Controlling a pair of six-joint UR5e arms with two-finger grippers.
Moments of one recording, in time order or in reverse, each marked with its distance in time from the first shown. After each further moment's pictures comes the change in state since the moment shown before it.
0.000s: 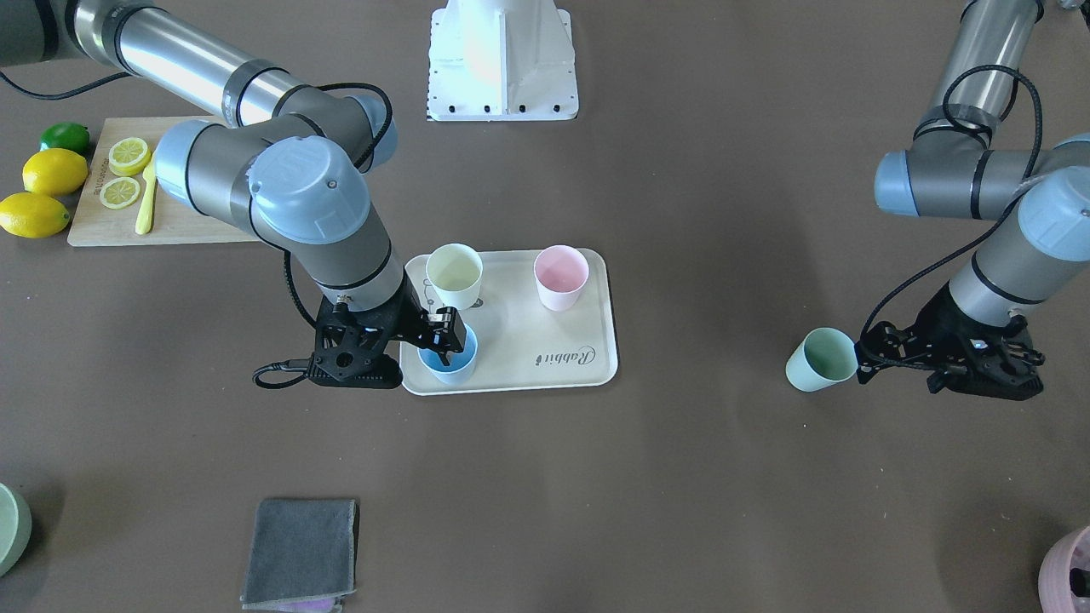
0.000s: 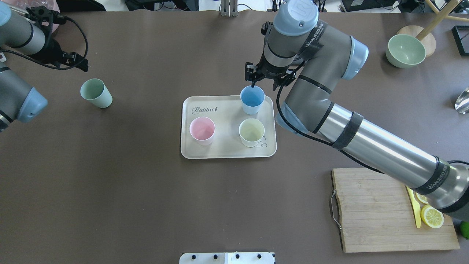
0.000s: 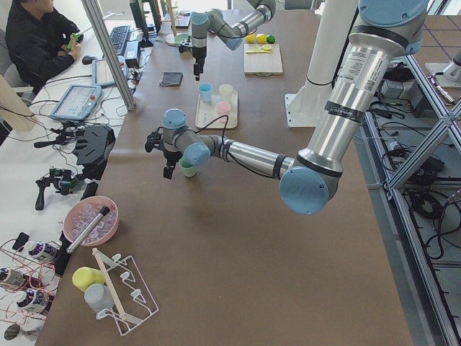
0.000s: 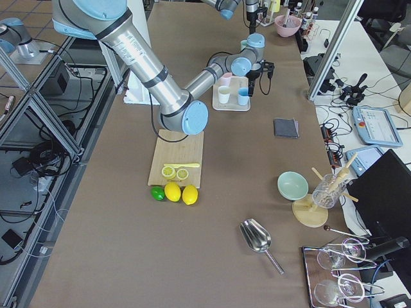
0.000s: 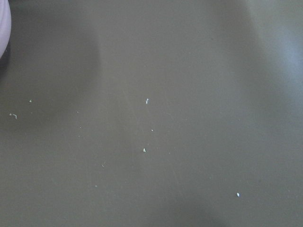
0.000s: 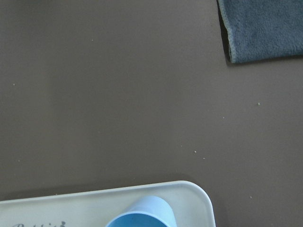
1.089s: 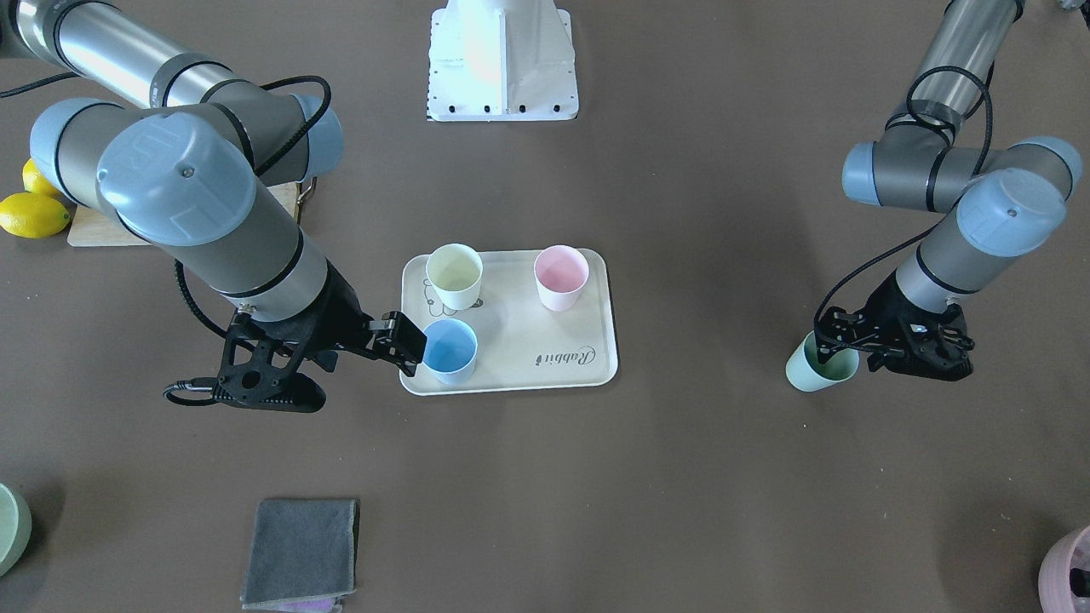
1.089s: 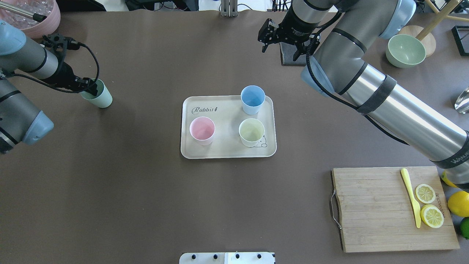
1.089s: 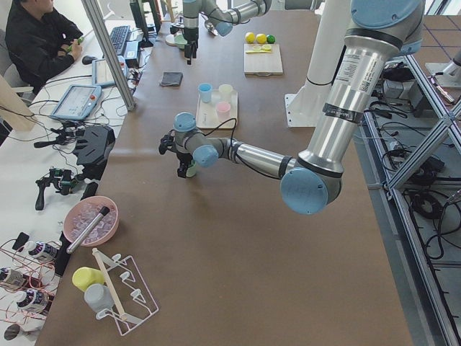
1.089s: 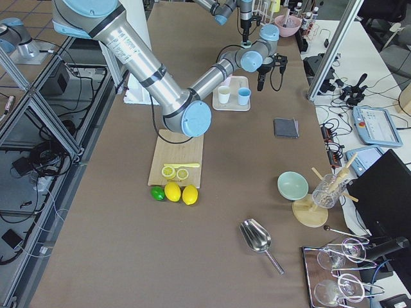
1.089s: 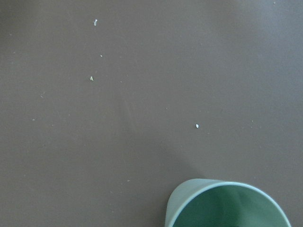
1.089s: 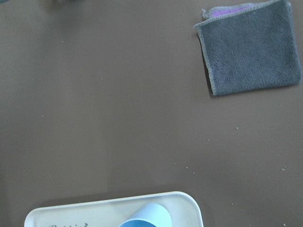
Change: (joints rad) left arm 0.084 0.010 -0.001 -0.015 0.009 -0.052; right arm 0.123 -0.003 0.037 -0.021 0.137 -0.024
